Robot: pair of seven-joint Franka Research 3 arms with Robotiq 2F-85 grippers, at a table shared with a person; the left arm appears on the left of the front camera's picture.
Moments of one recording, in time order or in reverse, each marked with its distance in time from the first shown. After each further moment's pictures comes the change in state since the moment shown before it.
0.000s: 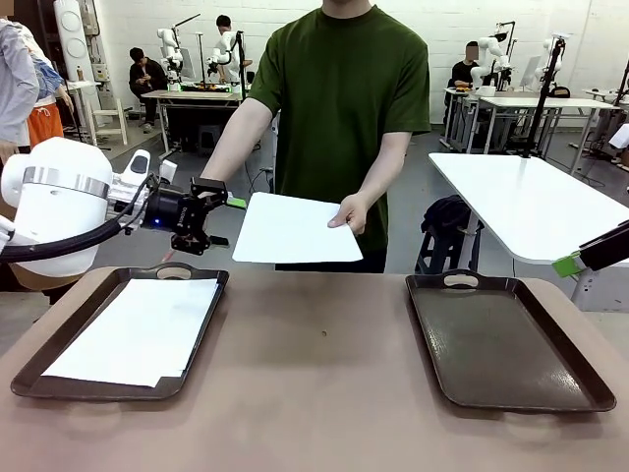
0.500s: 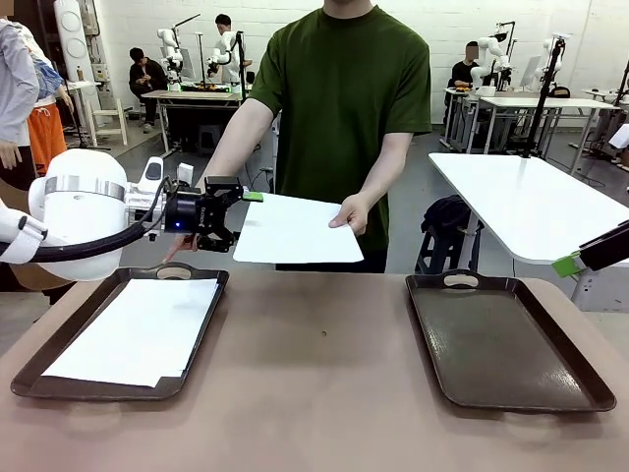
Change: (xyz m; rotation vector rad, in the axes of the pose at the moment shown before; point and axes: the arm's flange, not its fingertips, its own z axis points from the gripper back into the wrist) left arm 0.000 0.000 -0.032 -0.169 0.025 -0.008; right arm 0.000 0.000 0.000 0.000 0.000 0.000
